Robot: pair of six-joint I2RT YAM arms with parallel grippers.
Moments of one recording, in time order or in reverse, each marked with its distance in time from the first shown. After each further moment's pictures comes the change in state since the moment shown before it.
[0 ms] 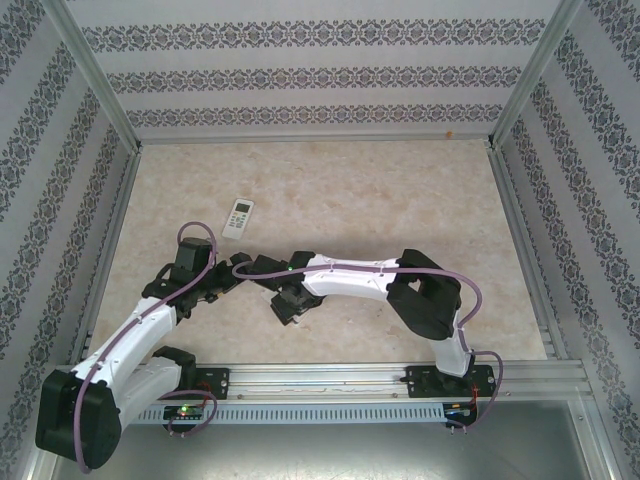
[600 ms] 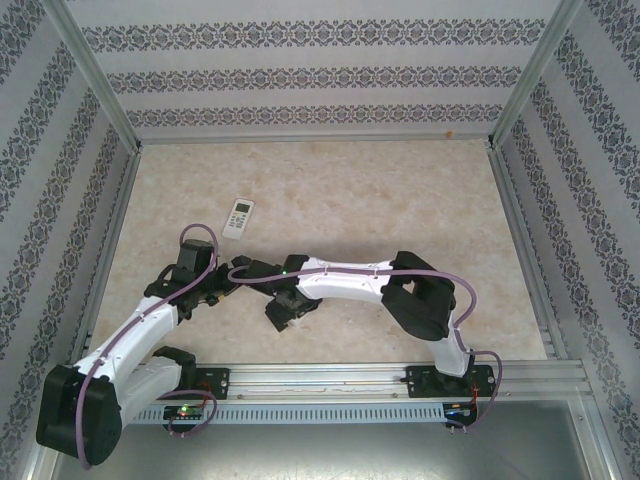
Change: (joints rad) left arm 0.000 0.024 -0.016 0.006 0.022 -0.003; right arm 0.023 0.023 0.037 -0.032 -0.008 0.018
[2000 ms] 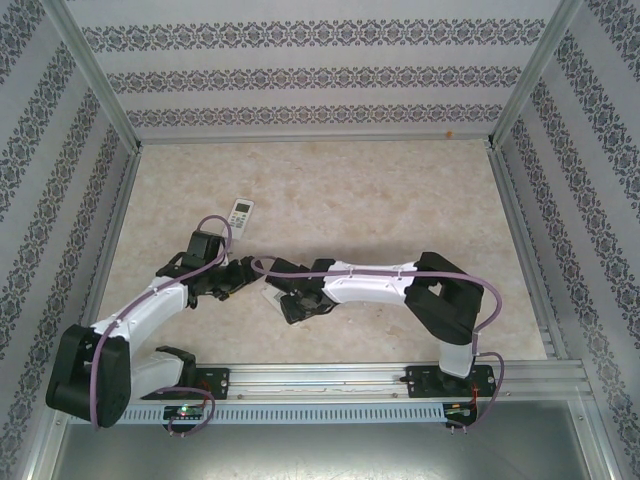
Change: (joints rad) left arm 0.000 0.219 0.070 0.037 0.143 0.088; right arm -0.046 -0.143 -0.257 0.259 -0.047 0.155
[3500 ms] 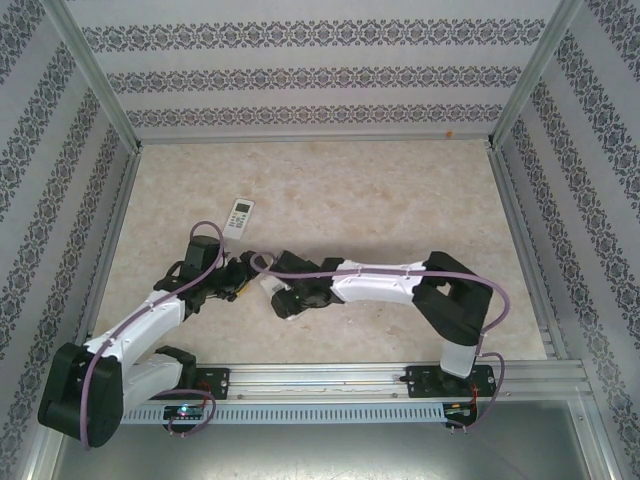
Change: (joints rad) left arm -0.039 -0.115 -0.088 0.189 0.021 -0.276; right arm -0.045 -0.068 -0.082 0.249 -0.100 -0.131
